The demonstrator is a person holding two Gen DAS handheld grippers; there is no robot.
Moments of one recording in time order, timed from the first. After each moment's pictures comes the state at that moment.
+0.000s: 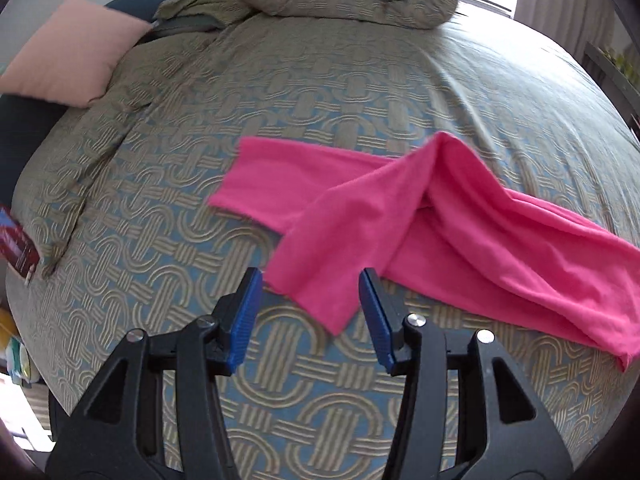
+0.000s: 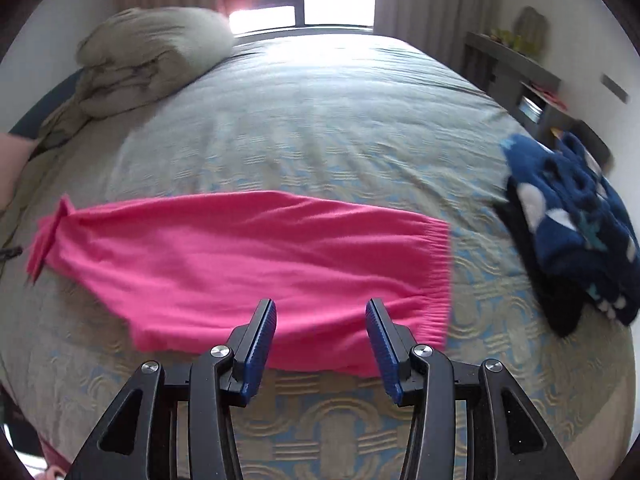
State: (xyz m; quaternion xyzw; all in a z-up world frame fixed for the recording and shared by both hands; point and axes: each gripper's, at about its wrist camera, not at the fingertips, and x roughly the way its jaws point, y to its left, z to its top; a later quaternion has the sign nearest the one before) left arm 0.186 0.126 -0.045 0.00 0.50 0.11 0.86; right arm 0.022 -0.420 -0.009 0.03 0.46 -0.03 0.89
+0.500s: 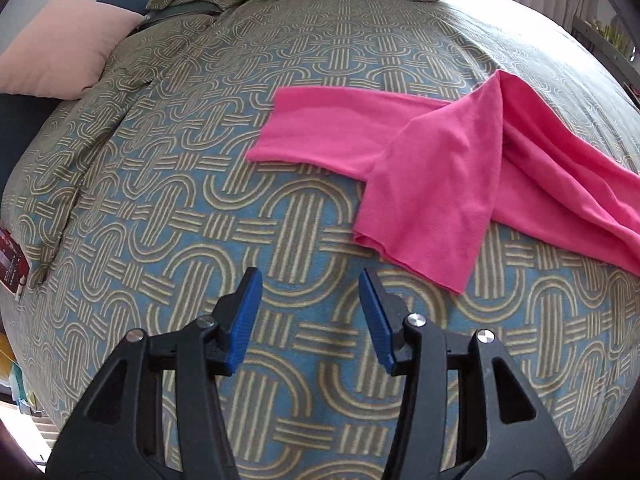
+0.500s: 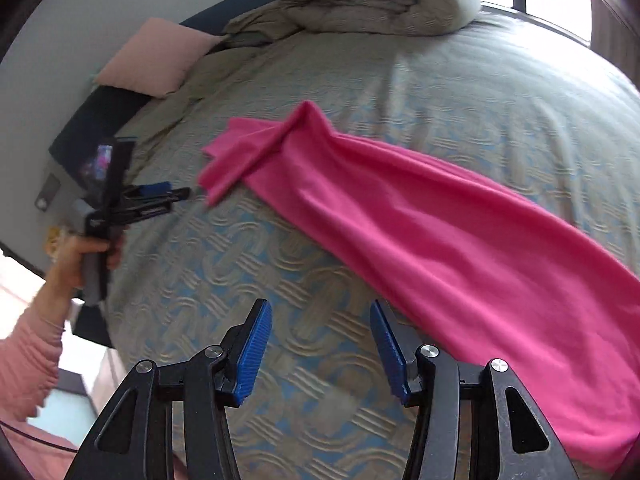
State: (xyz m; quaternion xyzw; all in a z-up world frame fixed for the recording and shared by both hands) left arm 0.173 0.186 -0.105 0.04 0.51 0.07 0.86; right arm 0.104 -0.143 -0.047 0.01 0.52 0.30 0.80
